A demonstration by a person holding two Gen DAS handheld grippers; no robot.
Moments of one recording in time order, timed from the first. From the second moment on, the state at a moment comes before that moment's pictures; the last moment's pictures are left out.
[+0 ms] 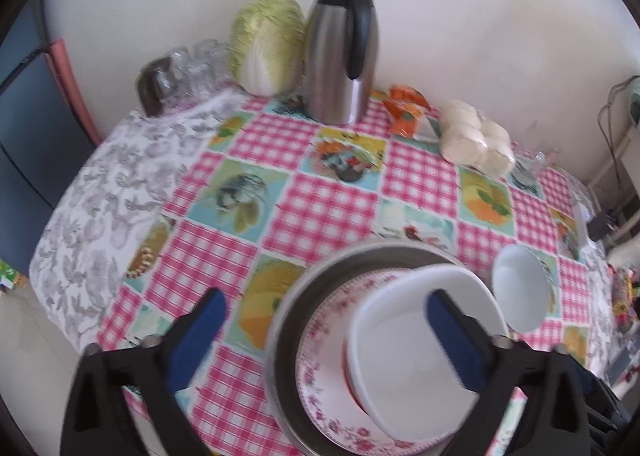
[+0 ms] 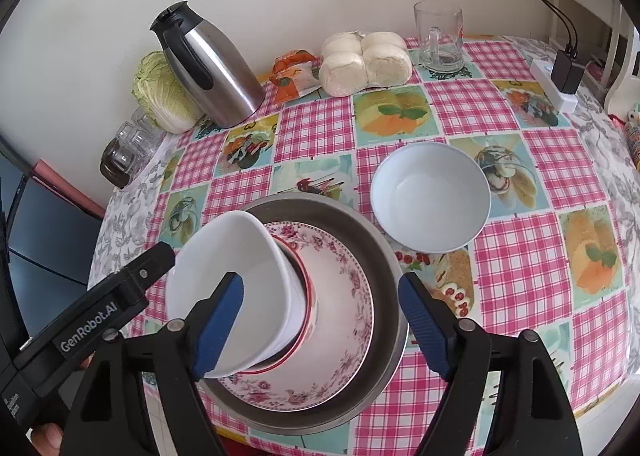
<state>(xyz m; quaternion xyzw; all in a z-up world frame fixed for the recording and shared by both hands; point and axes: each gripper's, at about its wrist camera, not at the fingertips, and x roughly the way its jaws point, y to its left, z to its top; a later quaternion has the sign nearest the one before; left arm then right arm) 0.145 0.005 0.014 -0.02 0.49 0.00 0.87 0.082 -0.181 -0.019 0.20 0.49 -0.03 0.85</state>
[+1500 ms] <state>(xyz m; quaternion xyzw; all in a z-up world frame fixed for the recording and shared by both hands) 0.135 -0.173 0.035 0.07 0.45 -0.13 0.88 0.017 -0.372 -0.014 0.26 0.43 -0.20 0.84</state>
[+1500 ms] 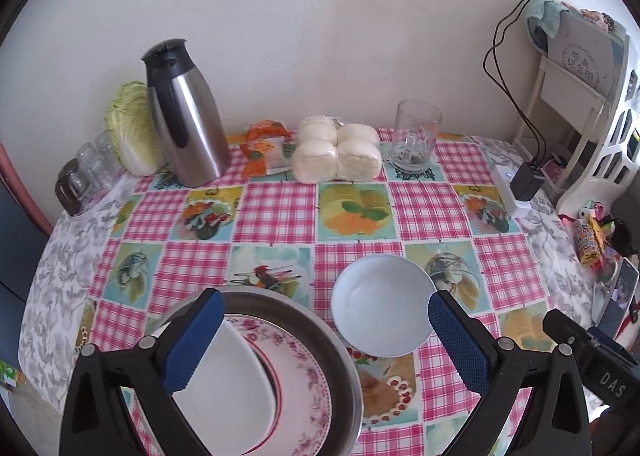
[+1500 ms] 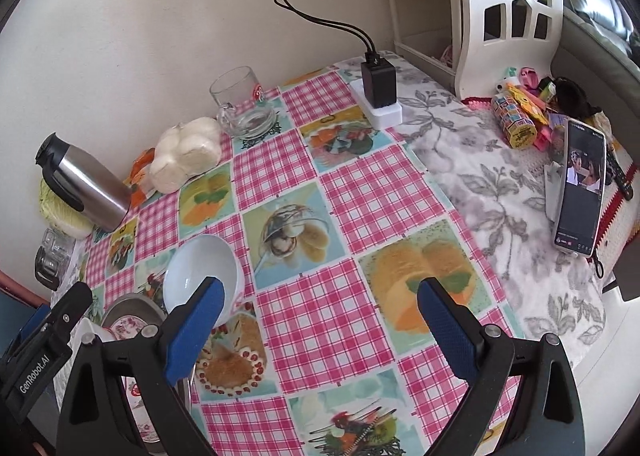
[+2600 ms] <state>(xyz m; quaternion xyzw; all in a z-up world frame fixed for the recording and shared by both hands) 0.199 -0.211 -0.054 0.11 0.54 -0.13 0.82 0.103 -0.323 -0.084 0.20 0.51 -0.13 0.83</state>
